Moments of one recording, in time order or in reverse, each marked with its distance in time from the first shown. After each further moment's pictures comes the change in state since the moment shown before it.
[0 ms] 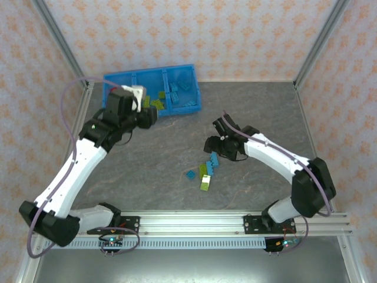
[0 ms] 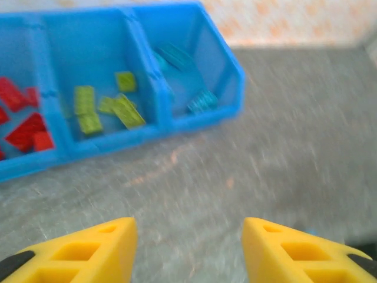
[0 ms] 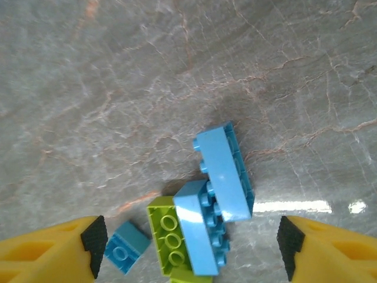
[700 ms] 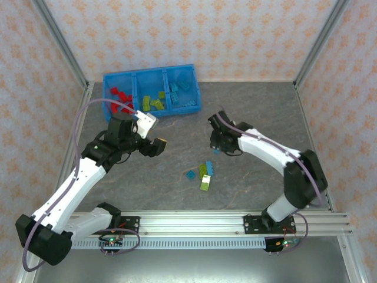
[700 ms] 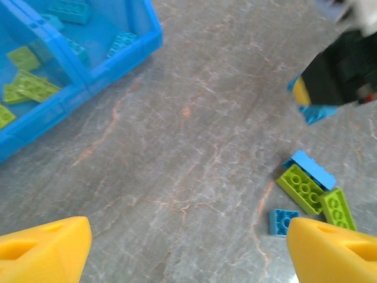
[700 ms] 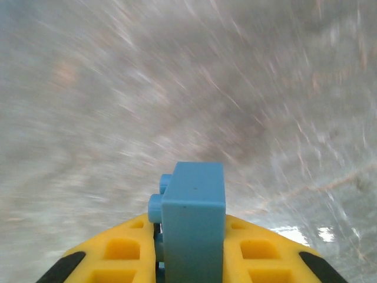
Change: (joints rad) left arm -0.005 -0.161 -0.317 0.125 0.198 0.318; right arm 0.008 0.039 0.083 0.058 0.179 0.001
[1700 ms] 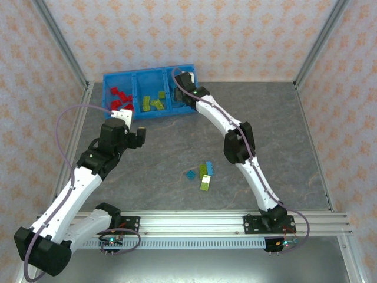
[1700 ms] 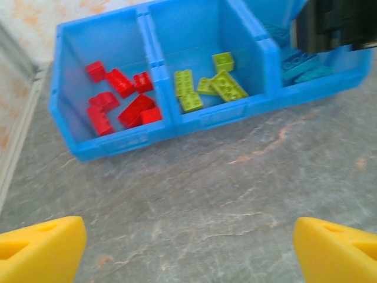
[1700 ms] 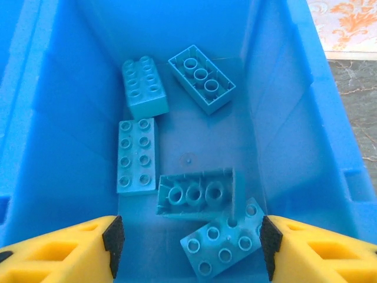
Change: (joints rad) left arm 0.072 -0.077 -0.105 0.109 -0.512 -0.188; right arm -0.011 1.033 1.359 -0.013 0.170 -0.435
